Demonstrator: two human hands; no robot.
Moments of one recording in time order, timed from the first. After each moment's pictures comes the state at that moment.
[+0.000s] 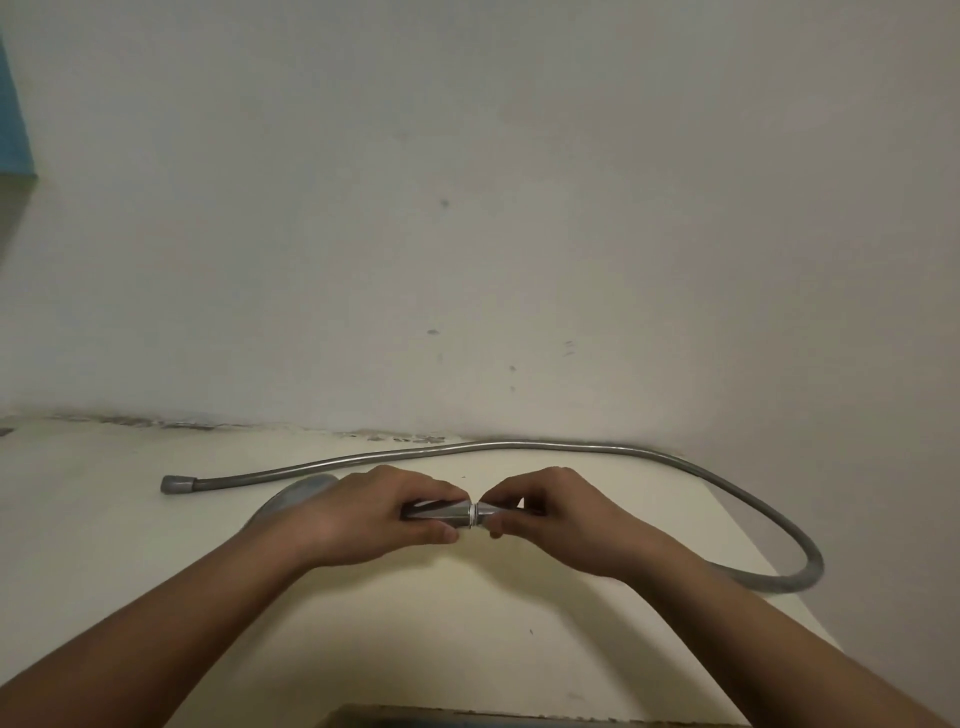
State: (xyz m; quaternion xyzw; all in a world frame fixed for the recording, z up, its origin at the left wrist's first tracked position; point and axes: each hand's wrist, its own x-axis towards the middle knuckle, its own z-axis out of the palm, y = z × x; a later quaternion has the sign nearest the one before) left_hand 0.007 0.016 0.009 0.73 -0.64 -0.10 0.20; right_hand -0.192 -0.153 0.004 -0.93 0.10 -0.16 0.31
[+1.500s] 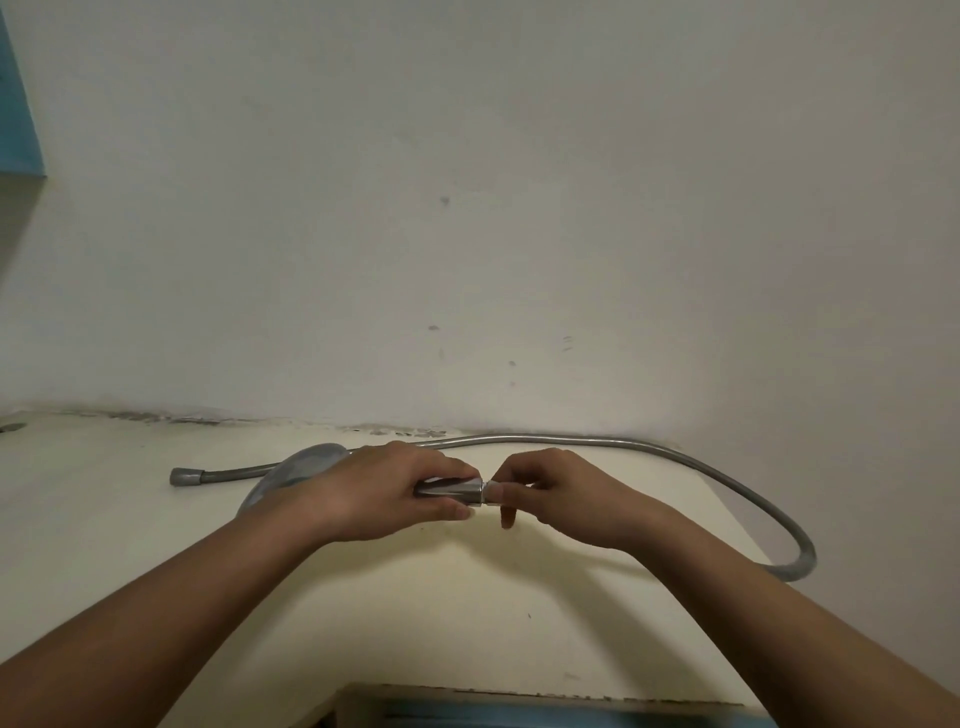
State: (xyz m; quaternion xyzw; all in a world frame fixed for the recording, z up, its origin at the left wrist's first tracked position) left_hand 0.000 0.012 0.023 0.73 -0.66 -0.04 0.18; right_hand -0.199 -0.143 0.026 -0.92 0.13 -0.12 0.36
